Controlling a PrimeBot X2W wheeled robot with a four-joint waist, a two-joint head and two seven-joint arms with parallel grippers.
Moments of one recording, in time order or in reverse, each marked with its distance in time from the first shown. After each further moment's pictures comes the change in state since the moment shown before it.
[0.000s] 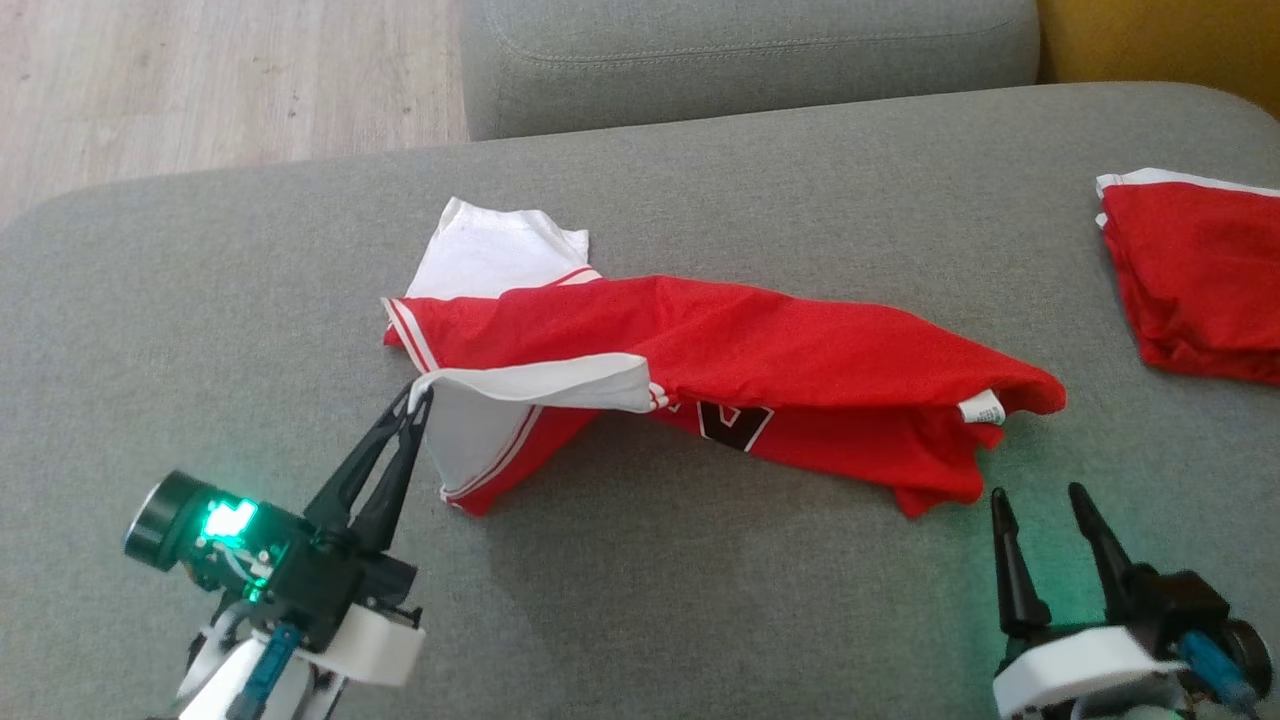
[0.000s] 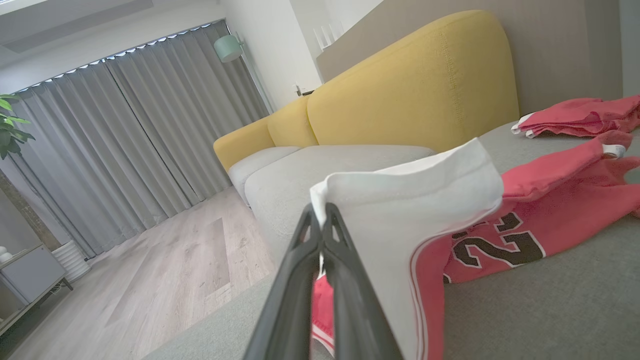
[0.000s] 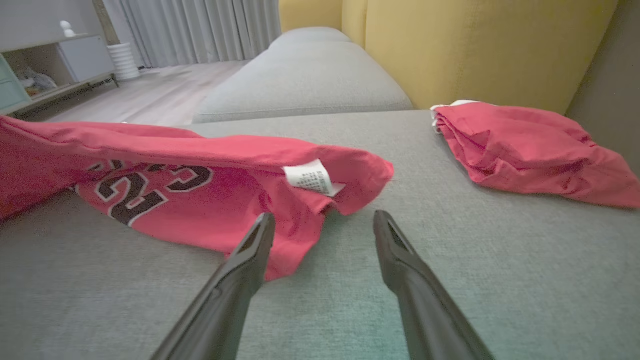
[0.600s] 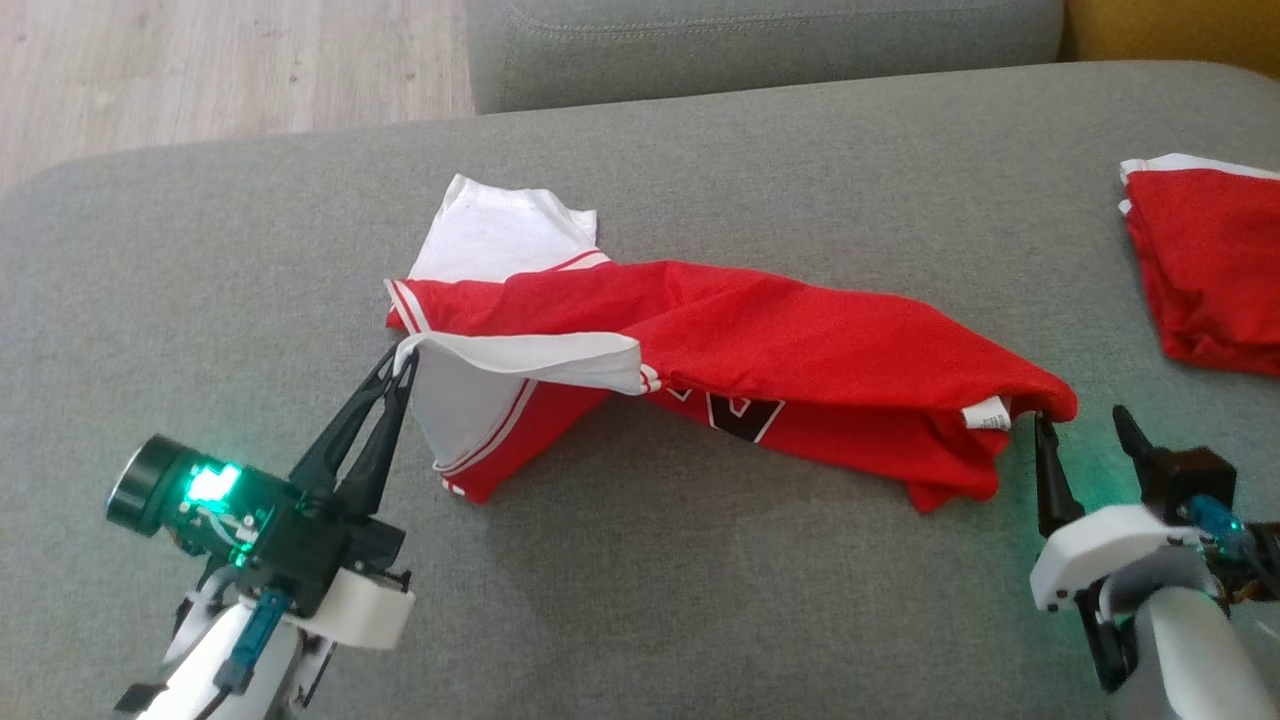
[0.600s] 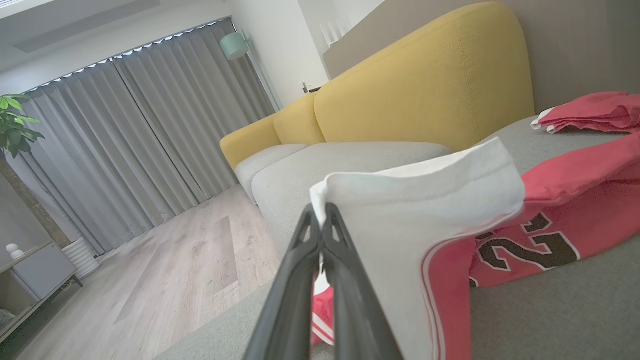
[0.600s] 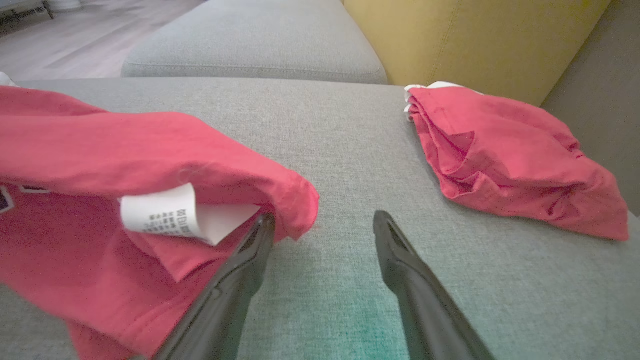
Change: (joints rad) left arm -0.057 0.009 0.007 0.017 -0.007 -0.002 0.000; right arm -0.286 -0.035 -0.141 0.304 -0.151 0.000 0.083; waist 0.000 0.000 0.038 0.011
